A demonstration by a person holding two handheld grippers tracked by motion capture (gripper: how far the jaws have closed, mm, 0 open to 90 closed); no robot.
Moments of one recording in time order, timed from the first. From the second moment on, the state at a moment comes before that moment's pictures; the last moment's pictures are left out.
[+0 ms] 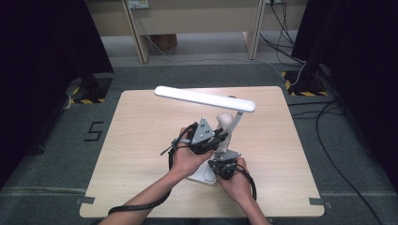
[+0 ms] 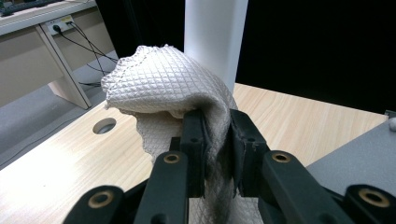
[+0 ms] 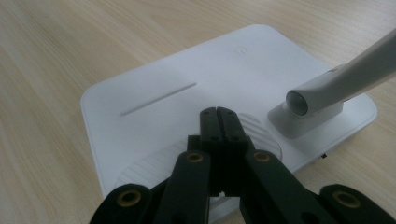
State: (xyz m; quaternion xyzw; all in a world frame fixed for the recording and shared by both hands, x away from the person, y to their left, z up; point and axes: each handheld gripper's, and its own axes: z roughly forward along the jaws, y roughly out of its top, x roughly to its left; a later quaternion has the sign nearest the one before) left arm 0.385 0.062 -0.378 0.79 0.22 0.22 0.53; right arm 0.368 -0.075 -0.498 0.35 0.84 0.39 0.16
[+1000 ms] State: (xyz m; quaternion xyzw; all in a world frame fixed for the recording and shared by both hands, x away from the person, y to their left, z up) left arm 0.389 0.065 -0.393 0.80 0.22 0.21 0.52; right arm 0.369 -0.075 -0.499 0.34 0.84 0.40 0.16
